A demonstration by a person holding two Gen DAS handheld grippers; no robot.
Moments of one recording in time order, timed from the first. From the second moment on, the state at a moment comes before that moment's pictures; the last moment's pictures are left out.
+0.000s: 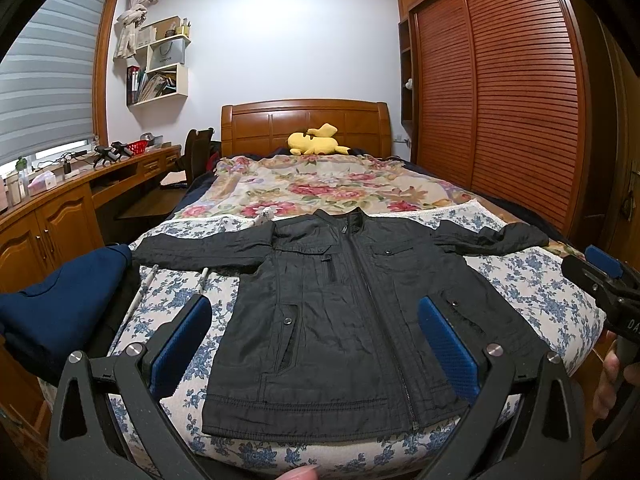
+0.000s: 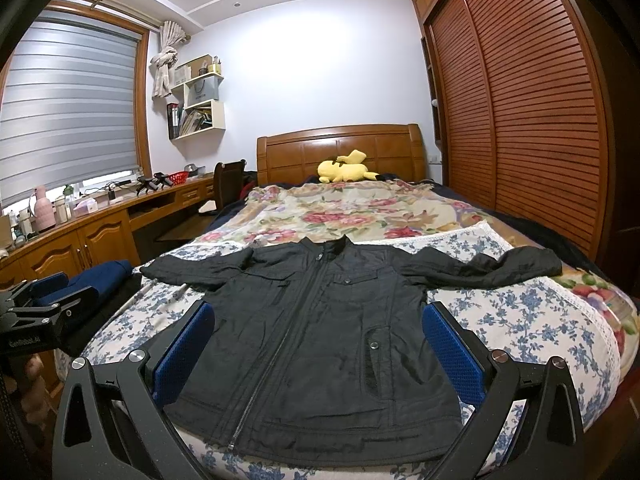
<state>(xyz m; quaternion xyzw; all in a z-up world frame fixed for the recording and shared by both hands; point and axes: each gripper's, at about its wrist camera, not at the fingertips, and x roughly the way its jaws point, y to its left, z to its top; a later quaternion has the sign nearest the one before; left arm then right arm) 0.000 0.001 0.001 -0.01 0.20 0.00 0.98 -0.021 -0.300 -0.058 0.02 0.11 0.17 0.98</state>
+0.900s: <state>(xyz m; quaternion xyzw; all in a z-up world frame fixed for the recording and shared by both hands) -0.002 -0.010 -0.003 0.00 0.20 0.00 0.98 -0.021 -0.300 -0.058 0.02 0.11 0.17 0.98</state>
